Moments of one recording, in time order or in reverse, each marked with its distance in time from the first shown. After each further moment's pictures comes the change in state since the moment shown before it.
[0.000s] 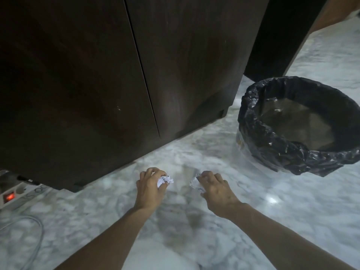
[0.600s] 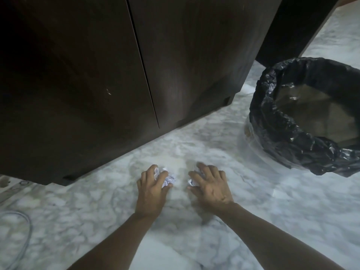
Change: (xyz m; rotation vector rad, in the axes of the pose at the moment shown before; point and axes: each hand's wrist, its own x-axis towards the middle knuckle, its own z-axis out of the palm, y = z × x) left_hand -0.020 -0.018 0.033 0.168 0.051 0.142; right_hand 0.026 -0.003 0.046 -0.108 0.220 0.013
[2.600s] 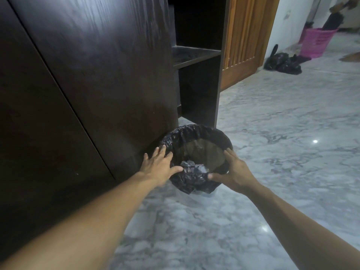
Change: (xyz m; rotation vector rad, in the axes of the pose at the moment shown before) left_hand 0.147 0.265 -0.152 0.421 -0.453 0.259; right_hand -0.067 0.138 -0.266 0.449 0.176 0.449
